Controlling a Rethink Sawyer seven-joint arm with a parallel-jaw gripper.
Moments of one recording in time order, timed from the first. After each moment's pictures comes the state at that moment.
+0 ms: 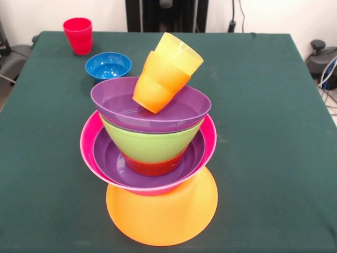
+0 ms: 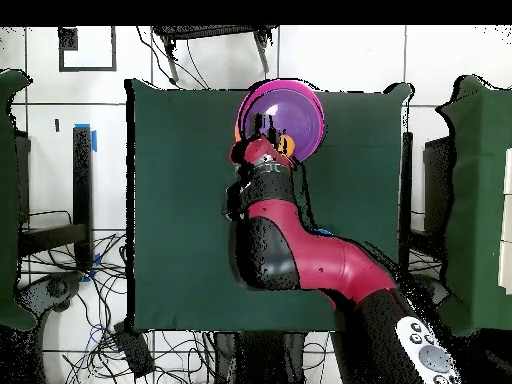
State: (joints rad) arm -0.69 -1.00 0.55 2.14 -0.05 -0.48 2.40
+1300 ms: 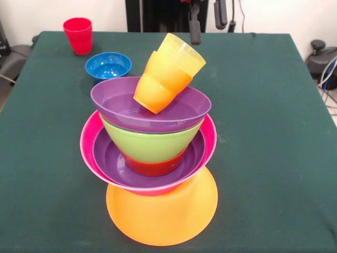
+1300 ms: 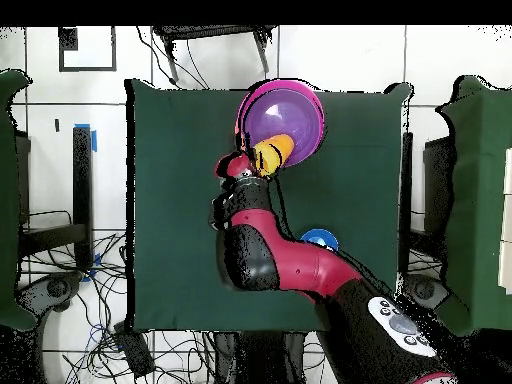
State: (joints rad) arm -0.65 -0.84 0.55 2.18 -0.03 -0.59 2.40
